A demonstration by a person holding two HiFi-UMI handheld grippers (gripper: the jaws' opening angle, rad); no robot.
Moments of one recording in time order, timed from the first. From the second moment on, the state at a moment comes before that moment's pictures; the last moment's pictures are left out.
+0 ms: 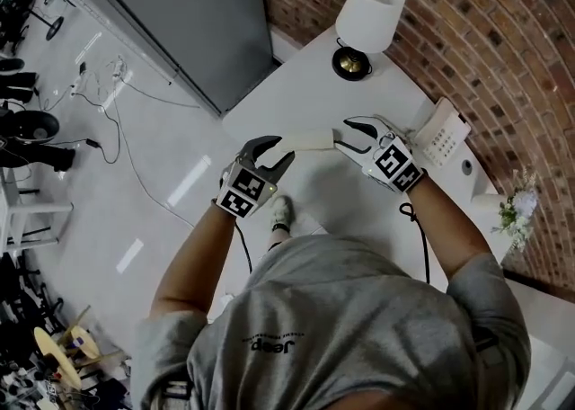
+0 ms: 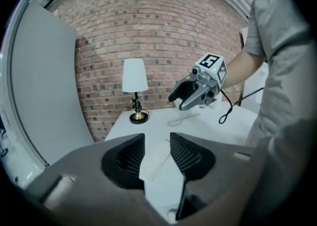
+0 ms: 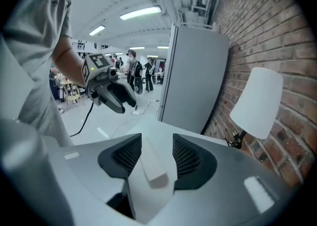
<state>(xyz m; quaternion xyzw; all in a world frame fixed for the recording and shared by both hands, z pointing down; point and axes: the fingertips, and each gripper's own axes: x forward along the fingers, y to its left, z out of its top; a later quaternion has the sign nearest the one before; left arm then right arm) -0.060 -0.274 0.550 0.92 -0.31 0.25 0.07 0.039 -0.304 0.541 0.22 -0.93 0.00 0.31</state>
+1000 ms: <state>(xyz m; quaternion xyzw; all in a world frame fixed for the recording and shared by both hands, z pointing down) -0.124 -0.202 0.343 0.88 -0.45 -0.05 0.15 0.091 -0.262 0.355 0.36 -0.93 0.09 0.06</state>
